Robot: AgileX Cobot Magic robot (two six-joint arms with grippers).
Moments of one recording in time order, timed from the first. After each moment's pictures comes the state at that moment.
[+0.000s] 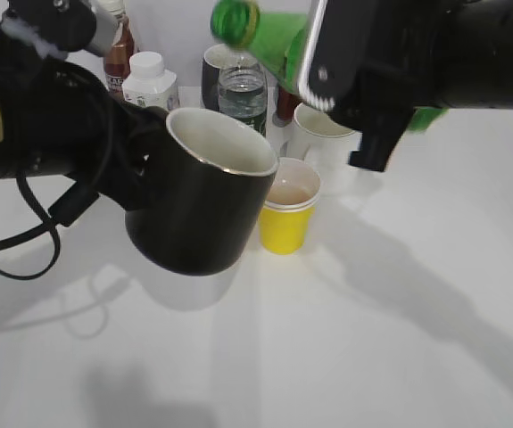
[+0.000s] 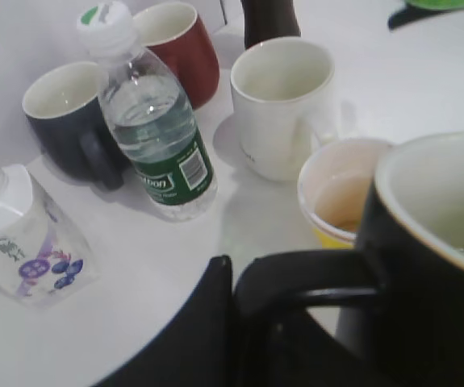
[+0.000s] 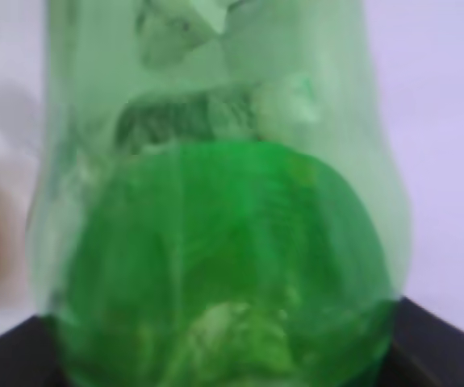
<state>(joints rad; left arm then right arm) -0.69 1.29 -0.75 0.35 0.02 -0.13 0.67 1.43 -0.93 -0.82 0.05 -0.21</state>
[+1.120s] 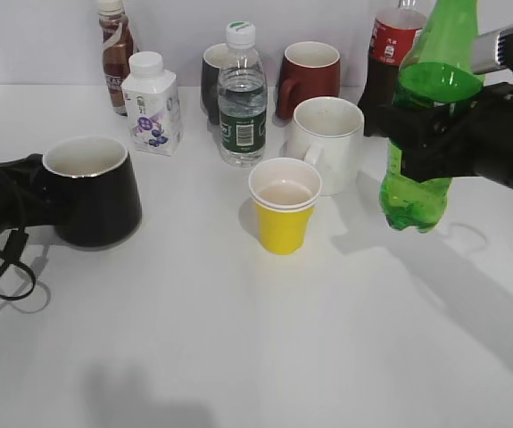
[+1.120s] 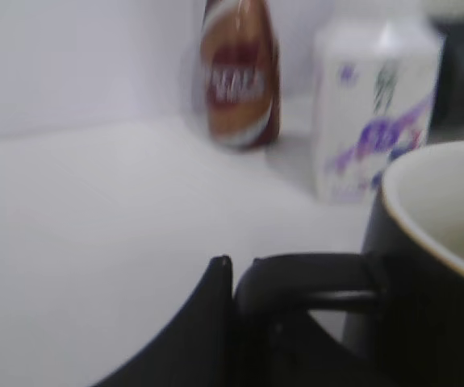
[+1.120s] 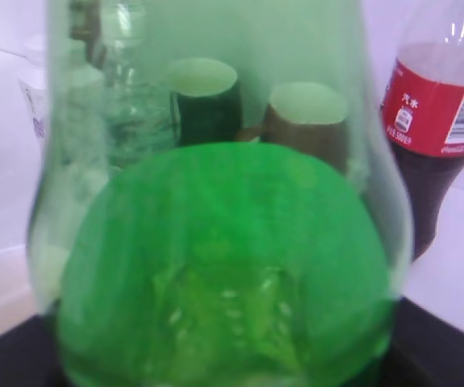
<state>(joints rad) -0.20 1.84 -0.42 0.06 -1.13 0.01 0.35 1.40 -0.51 -0.31 -0.64 0.19</state>
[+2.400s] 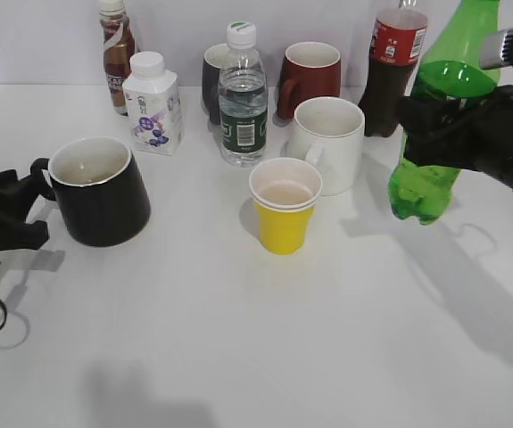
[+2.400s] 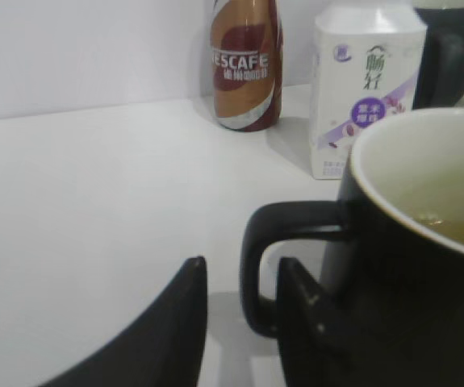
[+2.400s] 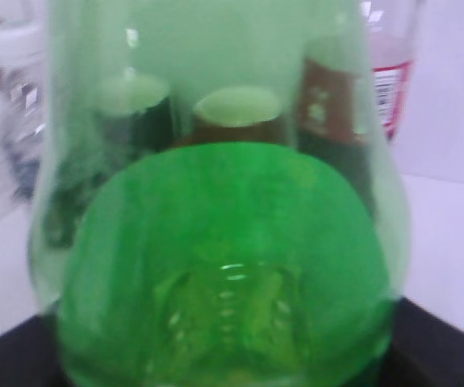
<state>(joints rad) -0.20 1.76 -0.27 0.05 -1.21 0.00 0.35 1.48 -0.50 -0.04 -0.74 0.05</state>
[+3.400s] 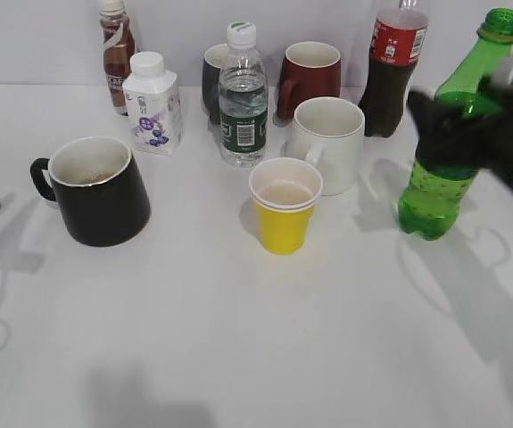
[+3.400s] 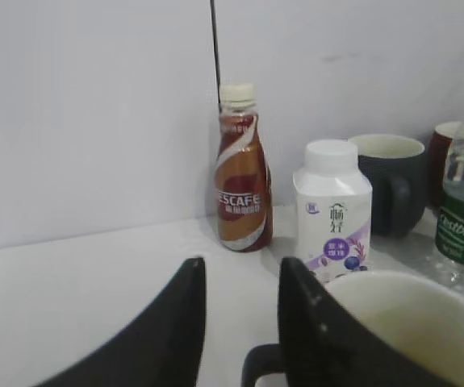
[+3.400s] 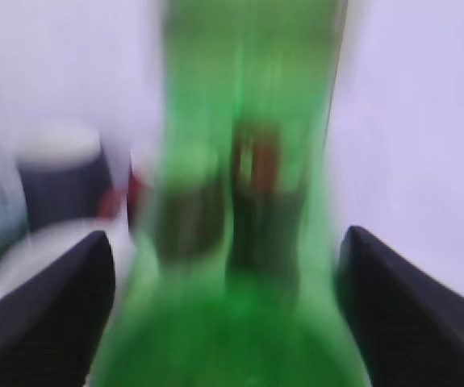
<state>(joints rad) -0.20 1.39 -0.19 0.07 -1.11 0.00 0.35 1.58 -0.43 0.12 -1.08 -0.12</state>
